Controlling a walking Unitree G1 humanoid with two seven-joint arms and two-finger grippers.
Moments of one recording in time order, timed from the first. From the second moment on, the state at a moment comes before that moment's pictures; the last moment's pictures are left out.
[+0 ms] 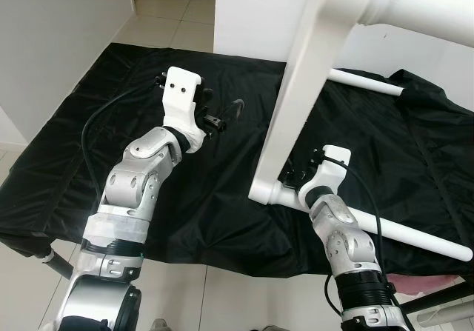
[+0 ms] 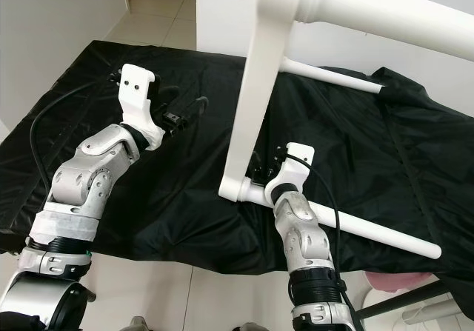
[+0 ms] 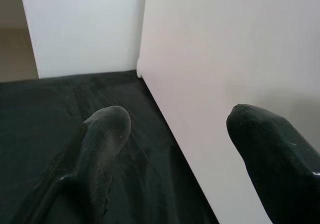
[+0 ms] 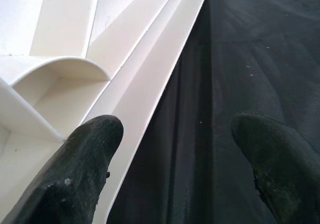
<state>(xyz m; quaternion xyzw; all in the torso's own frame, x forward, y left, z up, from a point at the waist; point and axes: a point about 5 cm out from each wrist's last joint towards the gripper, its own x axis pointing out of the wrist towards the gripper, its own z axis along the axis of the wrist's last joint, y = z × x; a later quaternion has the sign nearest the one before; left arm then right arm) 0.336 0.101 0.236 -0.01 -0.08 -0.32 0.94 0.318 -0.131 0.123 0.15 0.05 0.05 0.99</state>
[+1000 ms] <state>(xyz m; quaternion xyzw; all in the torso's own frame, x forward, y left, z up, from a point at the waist) 0.289 0.136 0.206 0.10 0.00 -0.35 0.93 0.343 -0.092 0.121 0.16 0.06 0.10 0.98</state>
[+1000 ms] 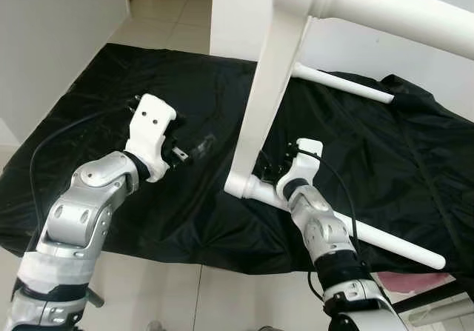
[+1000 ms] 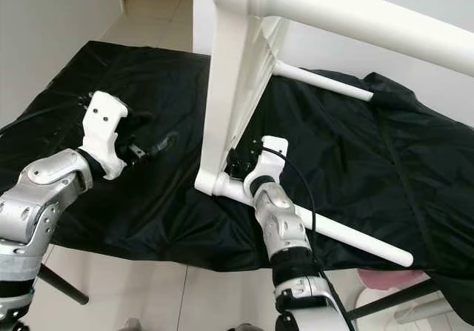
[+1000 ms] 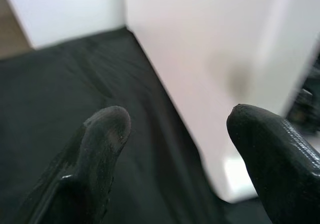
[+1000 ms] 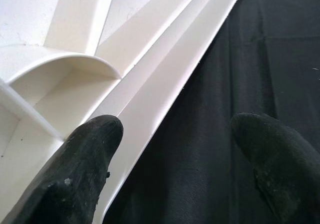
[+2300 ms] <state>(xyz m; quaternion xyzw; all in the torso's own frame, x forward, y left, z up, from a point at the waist) 0.275 0.097 0.196 -0.01 0.02 -0.40 0.91 0.281 -0.158 0.128 0.12 -0.08 0.03 0.99</state>
